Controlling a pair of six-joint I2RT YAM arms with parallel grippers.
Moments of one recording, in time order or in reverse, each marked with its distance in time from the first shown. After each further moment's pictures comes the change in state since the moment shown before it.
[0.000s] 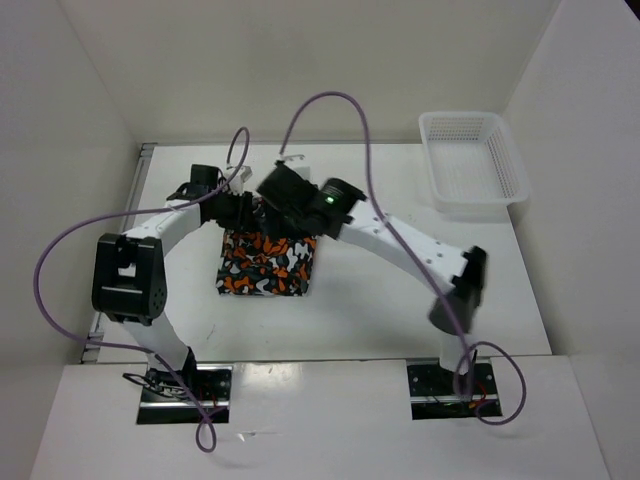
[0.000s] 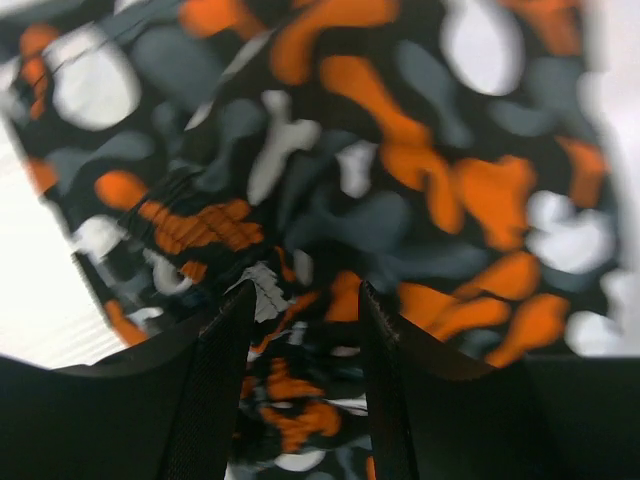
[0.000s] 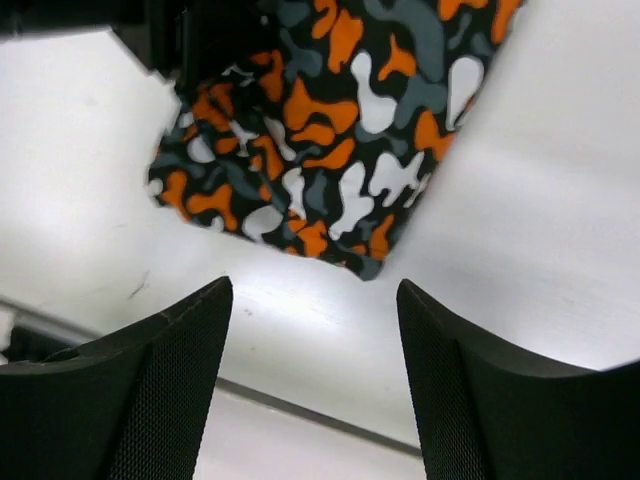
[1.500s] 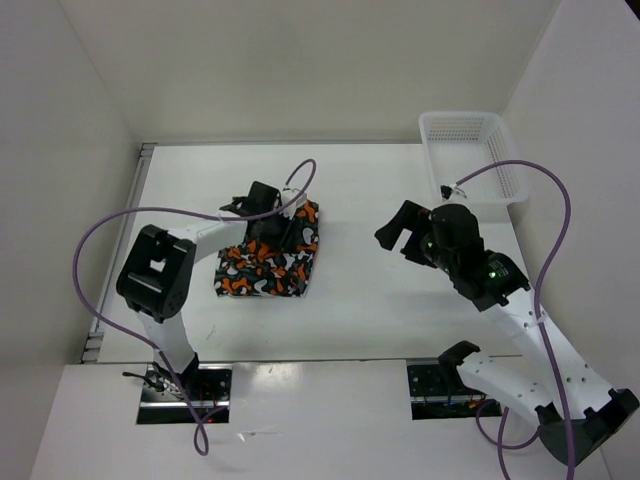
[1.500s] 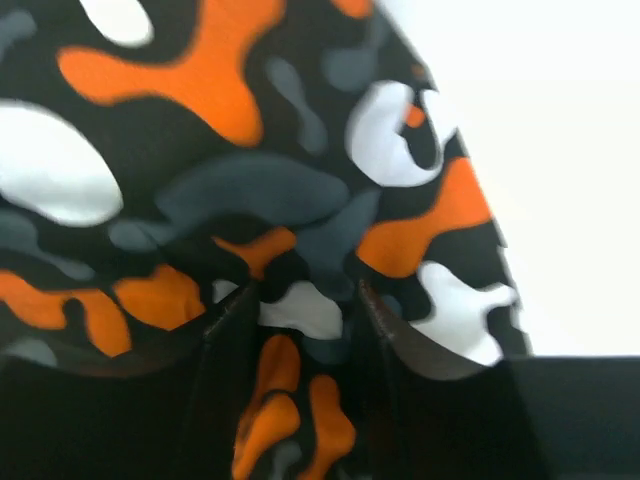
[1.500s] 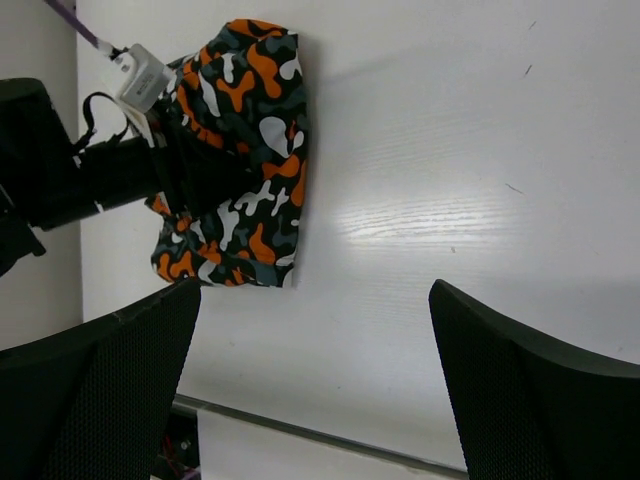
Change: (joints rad) left arm -0.315 0.124 -0.022 0.083 -0.180 0.000; right arm -0.504 -1.080 -1.174 0.460 -0.271 0.106
